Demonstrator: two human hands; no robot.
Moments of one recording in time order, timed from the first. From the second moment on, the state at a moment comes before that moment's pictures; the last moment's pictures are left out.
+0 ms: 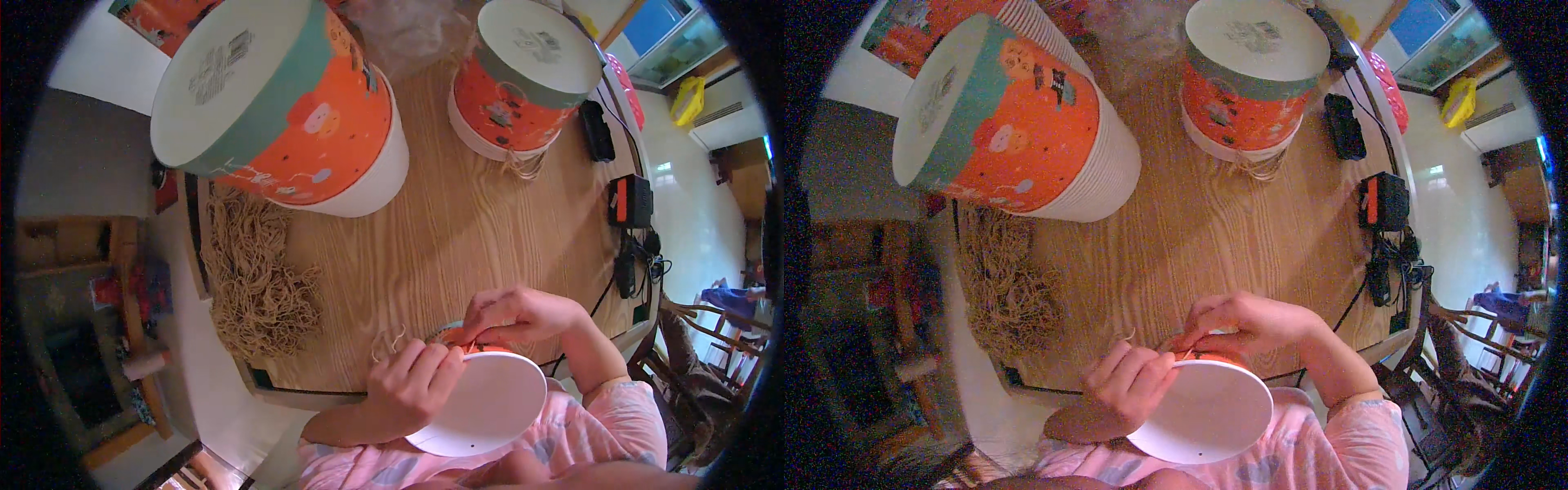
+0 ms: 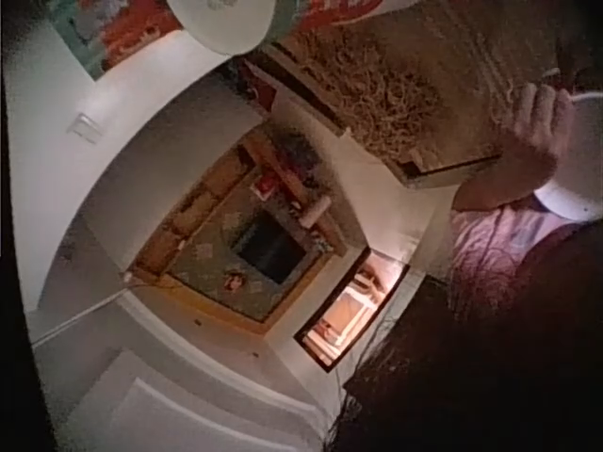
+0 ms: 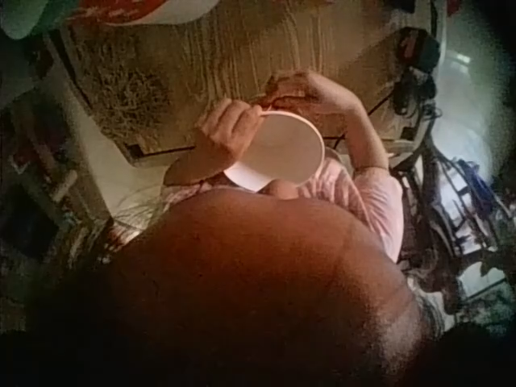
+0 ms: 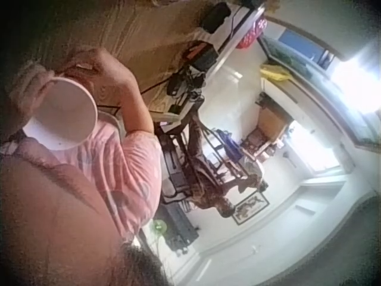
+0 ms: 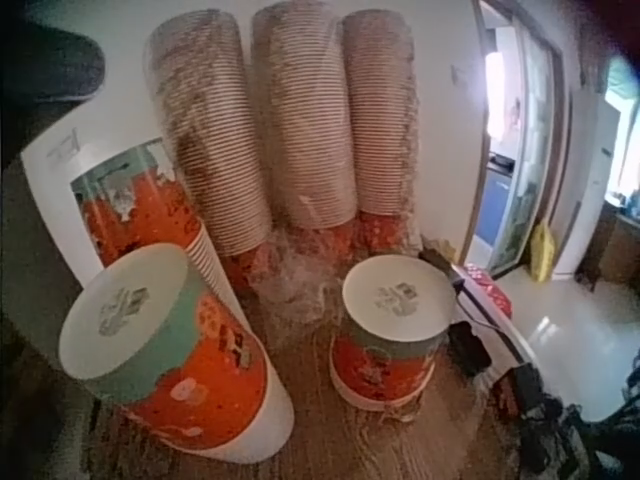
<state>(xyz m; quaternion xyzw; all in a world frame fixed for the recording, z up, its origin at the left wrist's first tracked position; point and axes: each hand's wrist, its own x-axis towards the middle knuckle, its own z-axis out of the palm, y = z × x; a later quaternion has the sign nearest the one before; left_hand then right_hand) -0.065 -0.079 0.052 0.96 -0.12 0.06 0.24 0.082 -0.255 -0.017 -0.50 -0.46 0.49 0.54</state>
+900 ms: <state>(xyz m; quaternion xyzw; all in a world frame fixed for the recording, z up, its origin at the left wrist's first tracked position) -0.065 -0.081 0.050 0.96 -0.11 0.06 0.23 0.099 -0.267 0.007 -0.63 -0.33 0.37 0.60</state>
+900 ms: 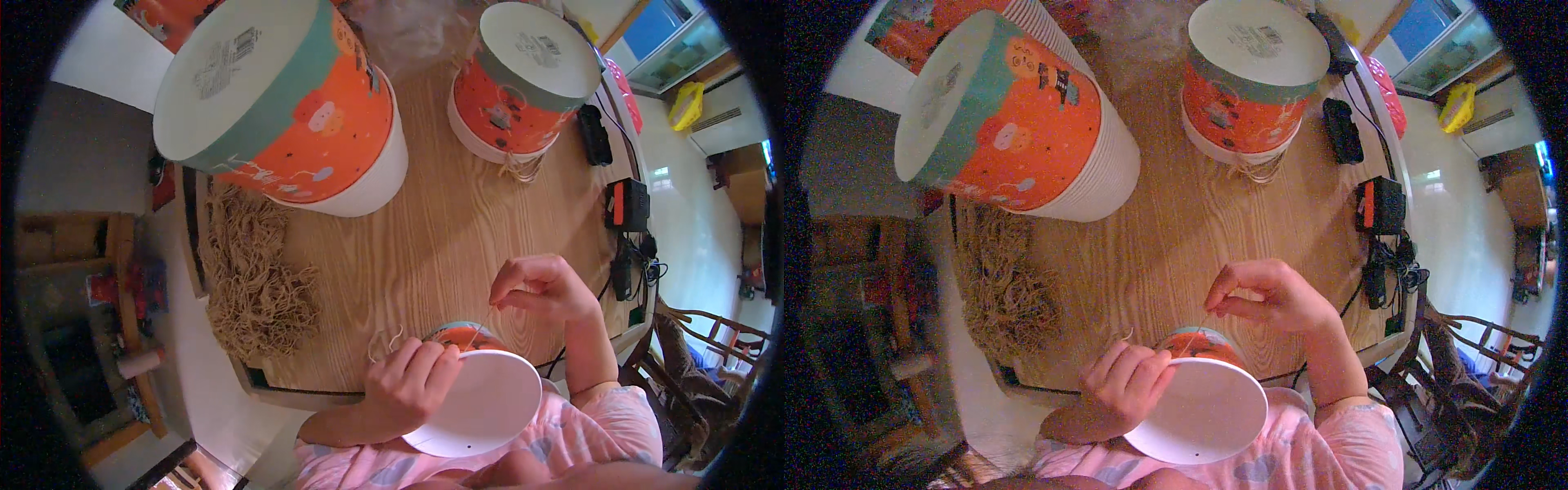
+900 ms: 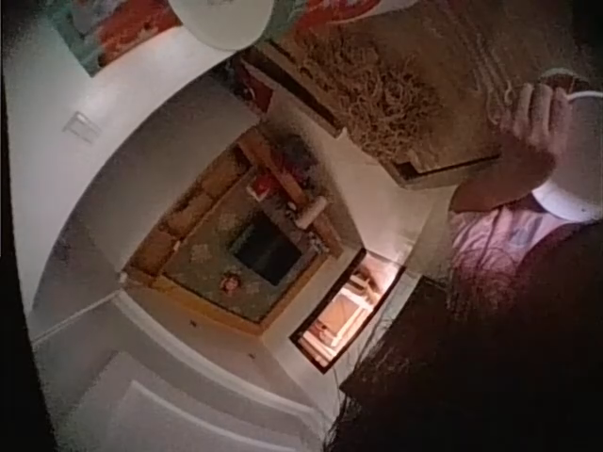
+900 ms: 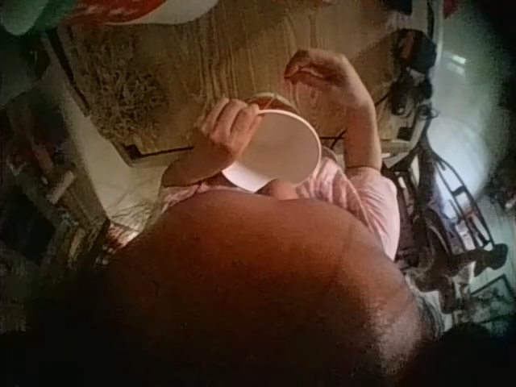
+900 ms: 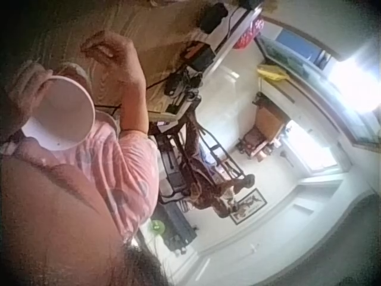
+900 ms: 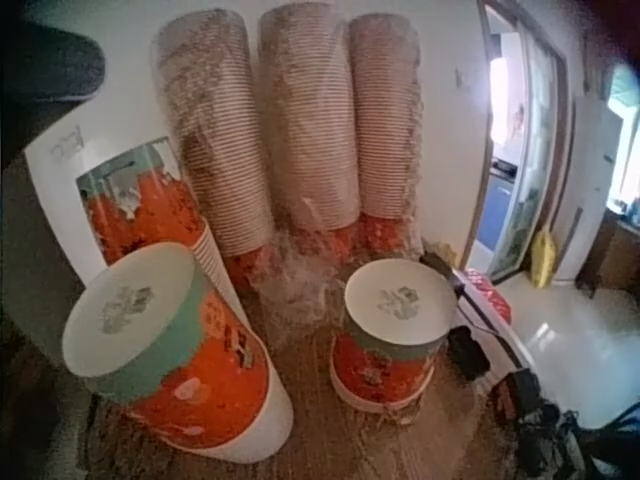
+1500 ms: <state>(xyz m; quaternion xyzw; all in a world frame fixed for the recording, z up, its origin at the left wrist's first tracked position) -0.066 -0.081 0.051 0.96 -0.11 0.05 0.25 0.093 -0.246 -0.014 -0.49 -0.48 0.45 0.57</state>
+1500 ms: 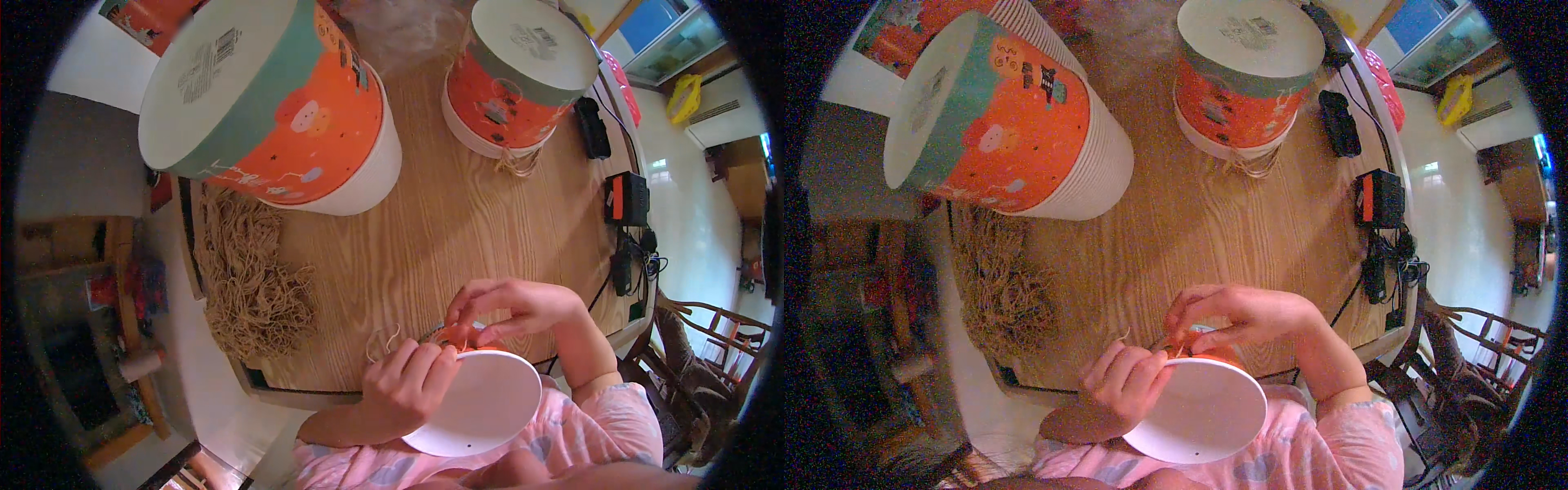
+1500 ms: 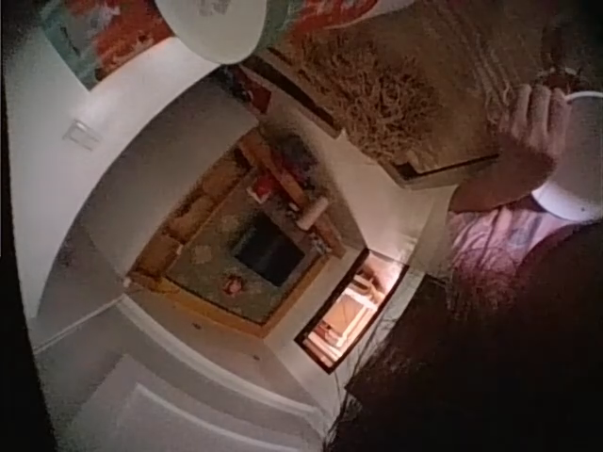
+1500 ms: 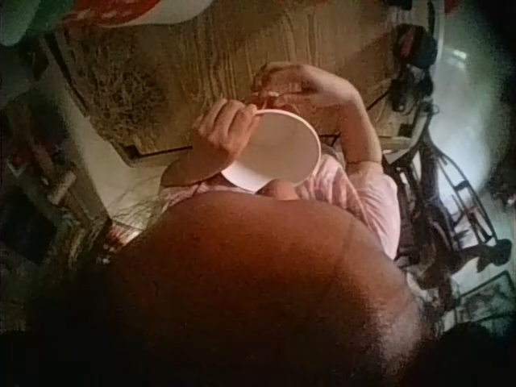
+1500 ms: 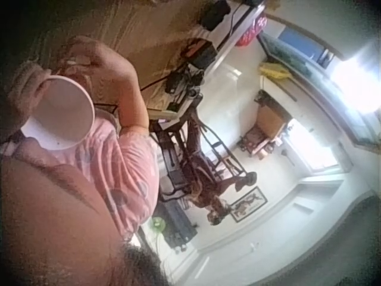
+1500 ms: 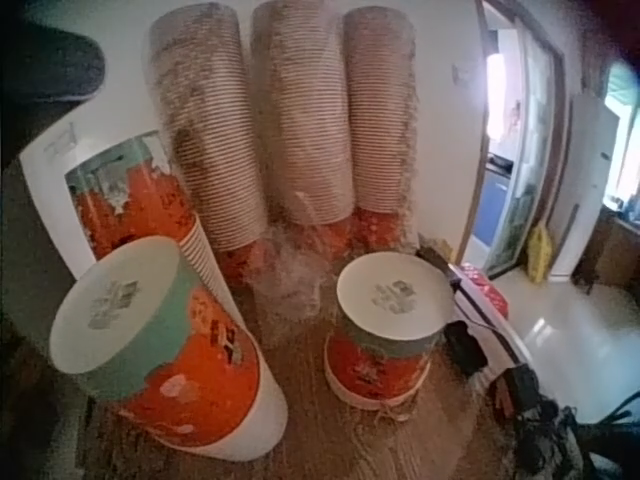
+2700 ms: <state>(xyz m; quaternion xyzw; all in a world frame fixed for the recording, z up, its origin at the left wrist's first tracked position) -0.038 -0.075 0.032 0.83 0.06 0.08 0.54 0.107 -0.220 0.080 -0.77 -0.49 0.33 0.24</state>
